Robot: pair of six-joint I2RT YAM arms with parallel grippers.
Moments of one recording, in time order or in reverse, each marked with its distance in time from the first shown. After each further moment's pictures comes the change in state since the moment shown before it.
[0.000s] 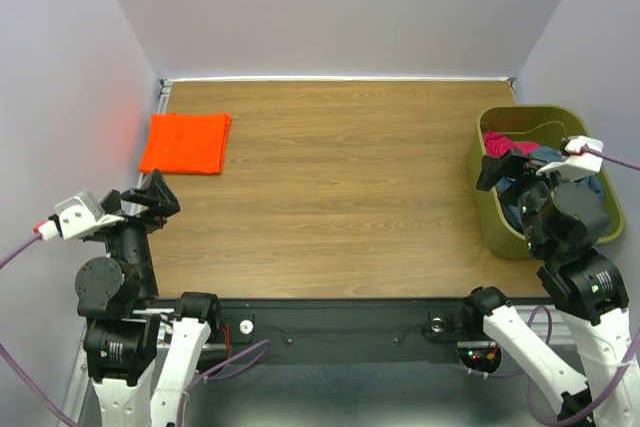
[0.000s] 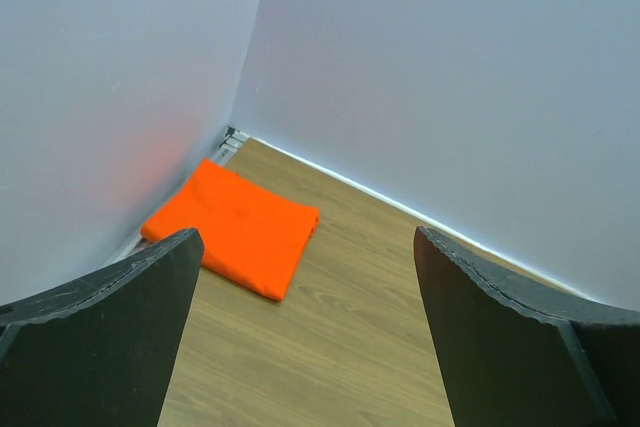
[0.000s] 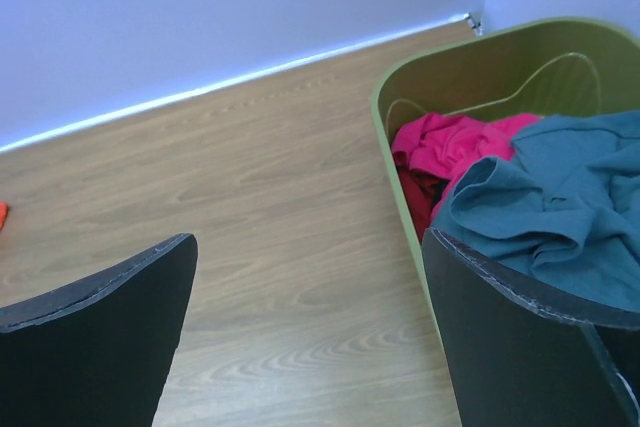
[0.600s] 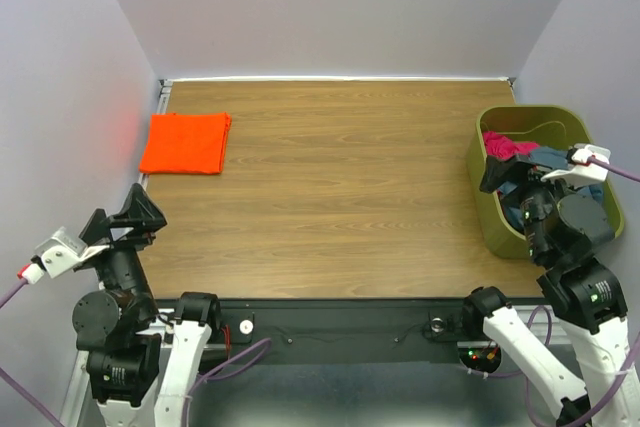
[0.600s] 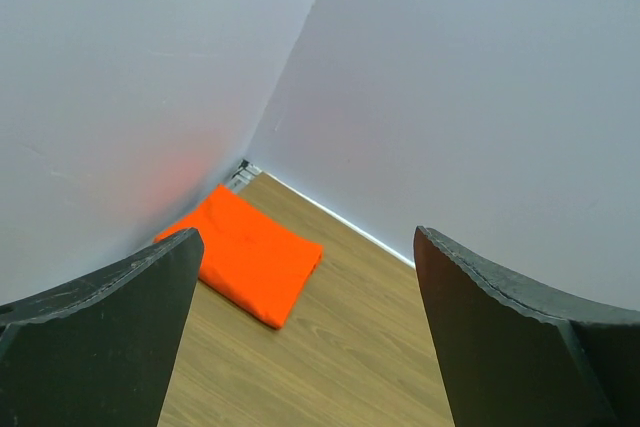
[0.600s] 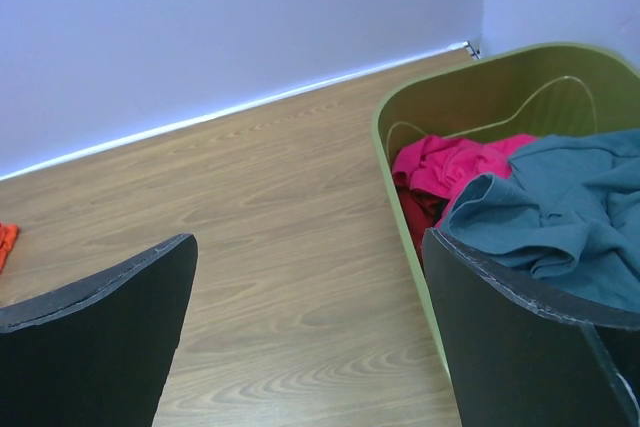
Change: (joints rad) left arm 0.000 -0.161 -0.072 0.023 -0.121 -0.044; right arm 0.000 -0.073 -0.062 0.079 0.017 -0.020
